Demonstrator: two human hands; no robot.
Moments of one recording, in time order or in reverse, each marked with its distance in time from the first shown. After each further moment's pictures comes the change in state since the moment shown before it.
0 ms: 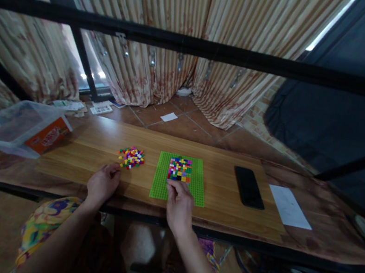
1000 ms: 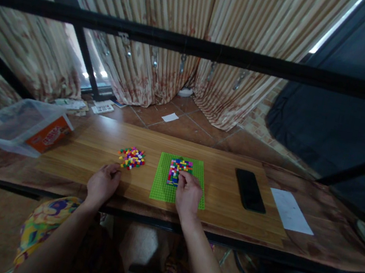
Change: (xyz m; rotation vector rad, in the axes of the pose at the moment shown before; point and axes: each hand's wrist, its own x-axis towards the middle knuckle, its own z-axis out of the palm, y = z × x) left_hand 0.000 -0.002 0.002 -0.015 0.015 -0.004; right_hand 0.036 0.031 0.002 -0.175 0.147 -0.005
